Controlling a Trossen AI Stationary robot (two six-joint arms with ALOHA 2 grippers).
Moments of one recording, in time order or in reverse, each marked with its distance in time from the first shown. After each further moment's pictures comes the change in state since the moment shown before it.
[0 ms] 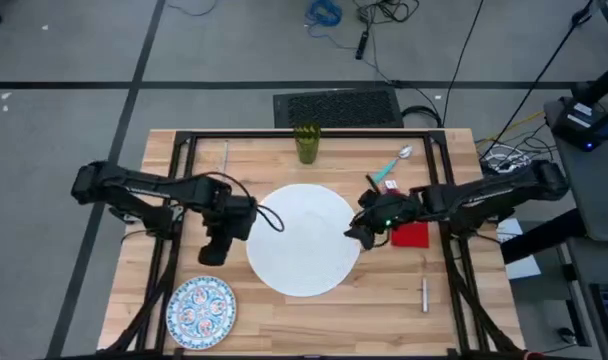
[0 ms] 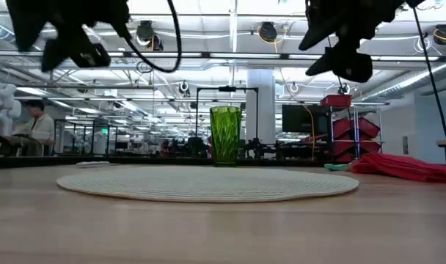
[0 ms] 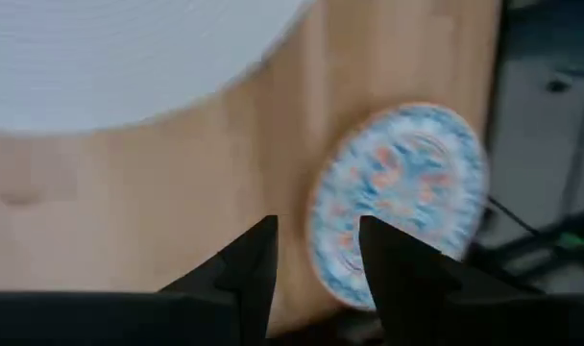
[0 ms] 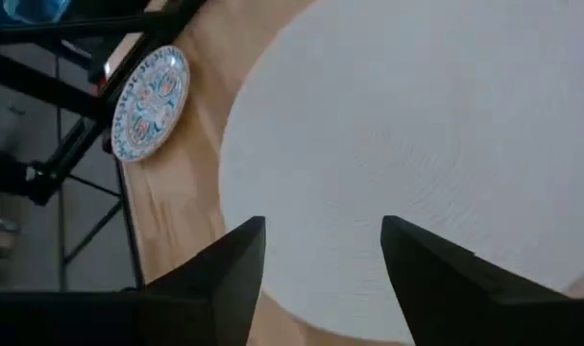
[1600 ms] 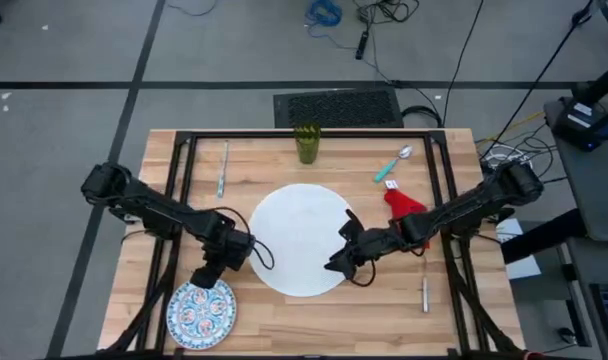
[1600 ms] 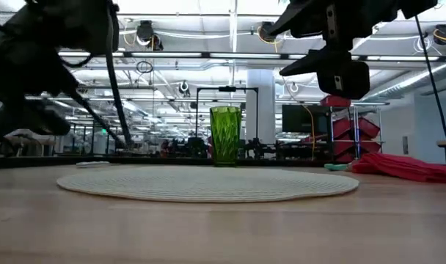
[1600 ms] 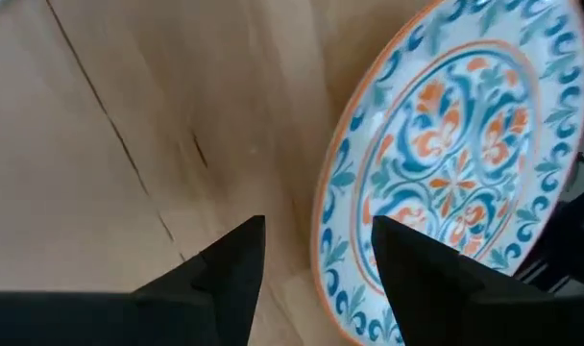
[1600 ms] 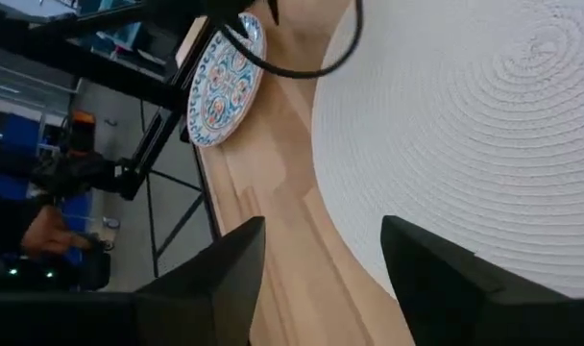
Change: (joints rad) left arm -0.205 0.134 -0.345 0.348 0.113 0.001; right arm 0.164 0.257 0.000 0.399 0.031 0.150
